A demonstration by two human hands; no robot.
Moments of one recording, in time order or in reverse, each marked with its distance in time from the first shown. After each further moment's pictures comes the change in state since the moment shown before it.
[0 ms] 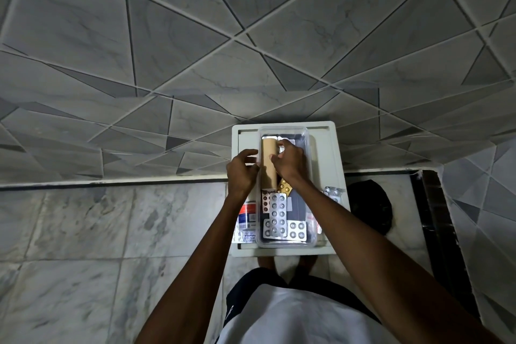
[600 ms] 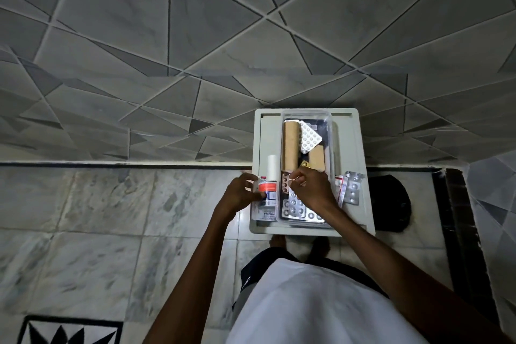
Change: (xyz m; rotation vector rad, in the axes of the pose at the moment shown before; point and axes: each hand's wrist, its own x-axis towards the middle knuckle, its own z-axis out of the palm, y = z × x) left_hand -0.069 -0.060 -0.060 -0.008 -0.356 -0.335; right_hand -0.097 0.042 0.002 0.048 -0.183 -0.060
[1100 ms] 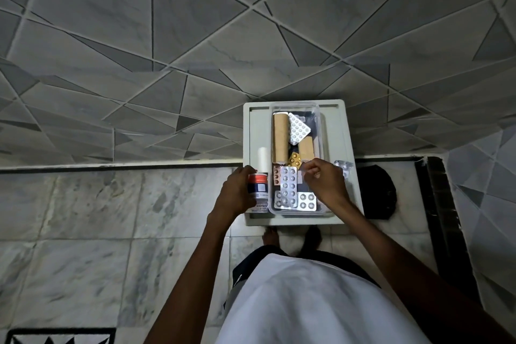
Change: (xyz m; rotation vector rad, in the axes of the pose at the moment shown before) left_hand -0.019 -0.001 0.012 0.475 0.105 0.382; right_hand -0.015 0.026 -0.029 -0.026 0.180 -0.001
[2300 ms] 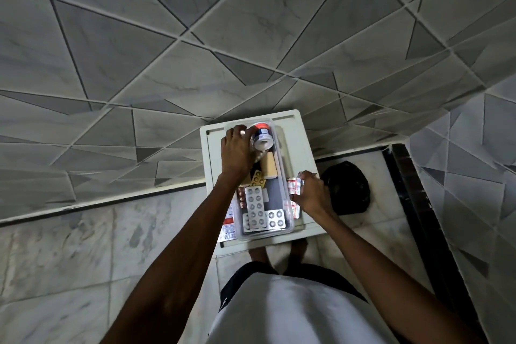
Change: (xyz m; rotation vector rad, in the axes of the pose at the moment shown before) left_hand 0.143 0.101 0.019 0.327 0.172 0.196; right_hand 0.023 0.050 -0.030 -0.237 -0.059 0.215
